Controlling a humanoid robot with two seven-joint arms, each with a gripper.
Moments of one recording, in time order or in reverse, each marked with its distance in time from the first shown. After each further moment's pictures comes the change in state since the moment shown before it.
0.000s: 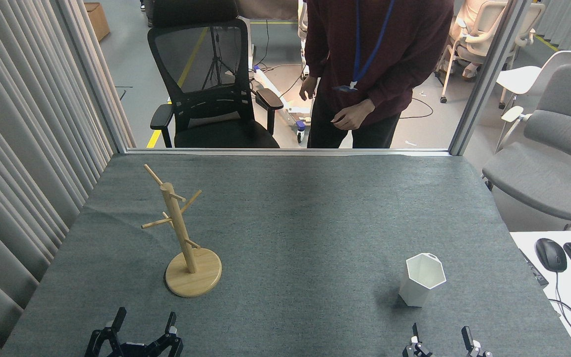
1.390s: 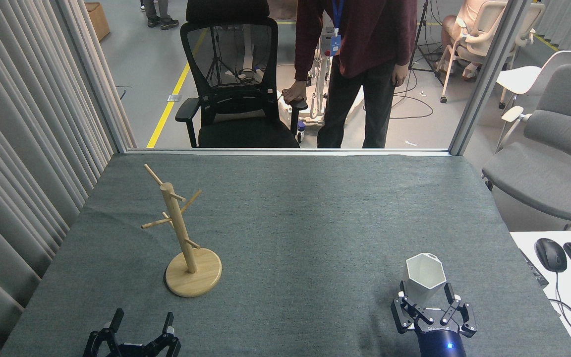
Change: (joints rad) left arm -0.007 0.000 0.010 0.020 0.008 0.005 0.001; right arm -0.290 -0.022 0.007 0.261 0.013 0.010 0.055
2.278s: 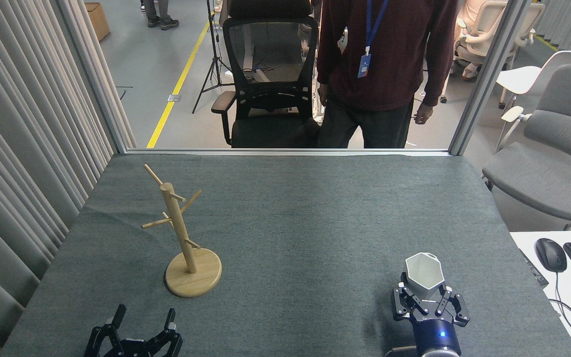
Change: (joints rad) left arm -0.024 0.000 -0.002 0.018 0.000 -0.009 0.008; right arm -0.096 0.001 0.002 0.156 0.001 0.048 -0.018
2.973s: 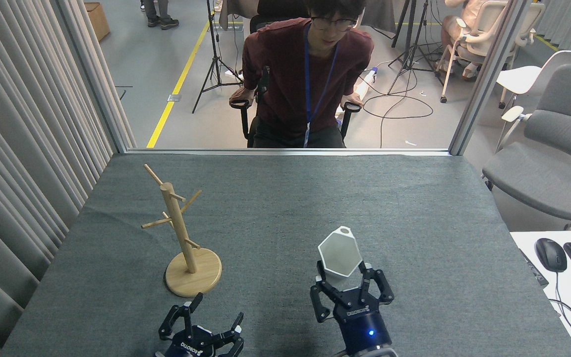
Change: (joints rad) left arm -0.168 0.012 -0.241 0.214 -0.117 -0.103 0.006; right arm 0.113 0.100 0.355 -0.351 0.083 0.007 0.005
